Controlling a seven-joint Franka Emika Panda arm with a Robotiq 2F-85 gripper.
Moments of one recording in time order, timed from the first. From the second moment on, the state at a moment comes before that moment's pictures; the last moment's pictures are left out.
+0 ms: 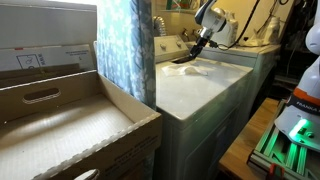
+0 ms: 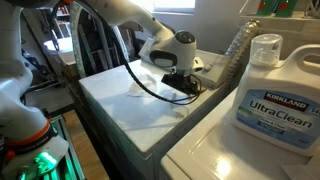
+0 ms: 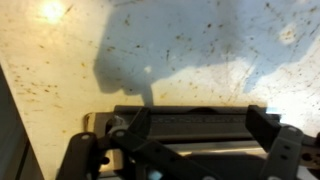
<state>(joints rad) -0.39 0.41 0.02 -1.95 0.65 2.49 -1.12</state>
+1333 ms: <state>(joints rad) -0.34 0.44 0.06 -1.96 0.55 2.71 -0.91</state>
